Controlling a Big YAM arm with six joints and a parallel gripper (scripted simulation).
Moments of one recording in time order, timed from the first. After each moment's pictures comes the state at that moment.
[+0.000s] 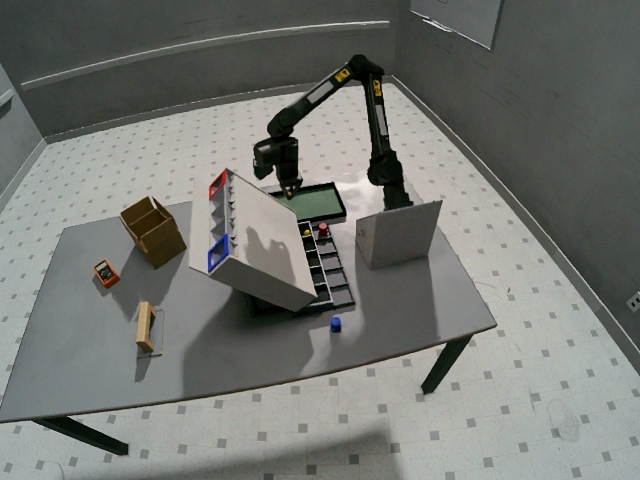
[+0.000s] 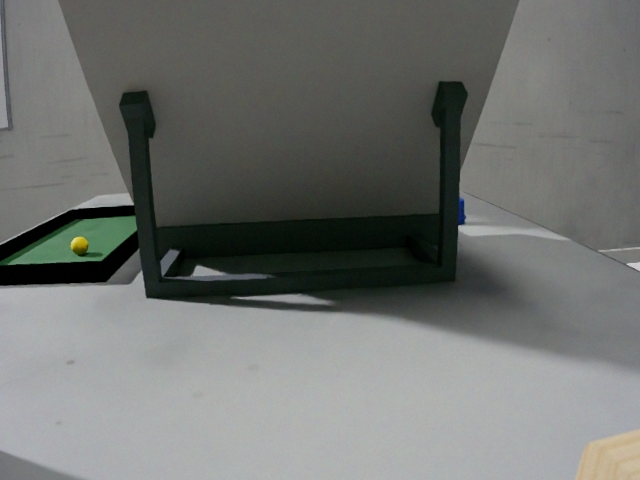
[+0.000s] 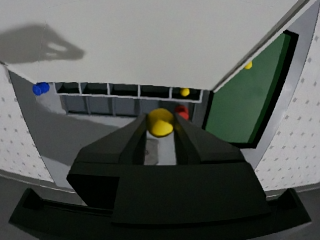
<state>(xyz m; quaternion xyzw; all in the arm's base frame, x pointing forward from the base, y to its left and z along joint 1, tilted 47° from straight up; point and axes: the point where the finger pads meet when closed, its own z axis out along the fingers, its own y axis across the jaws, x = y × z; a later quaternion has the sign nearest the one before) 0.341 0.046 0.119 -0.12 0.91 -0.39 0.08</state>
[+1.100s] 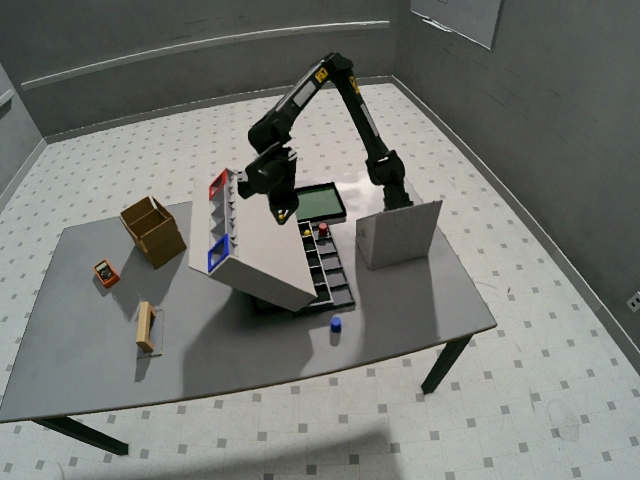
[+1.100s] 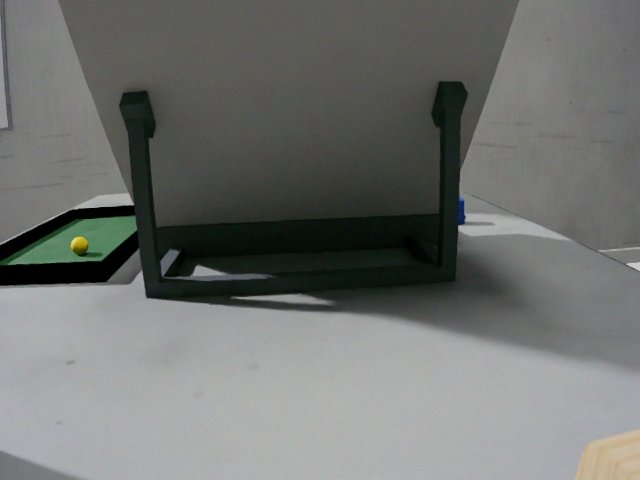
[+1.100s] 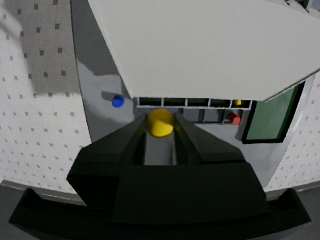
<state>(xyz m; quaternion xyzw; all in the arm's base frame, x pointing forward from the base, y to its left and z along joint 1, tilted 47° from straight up) 0.353 0.263 0.035 -0.11 0.91 -0.39 0.12</state>
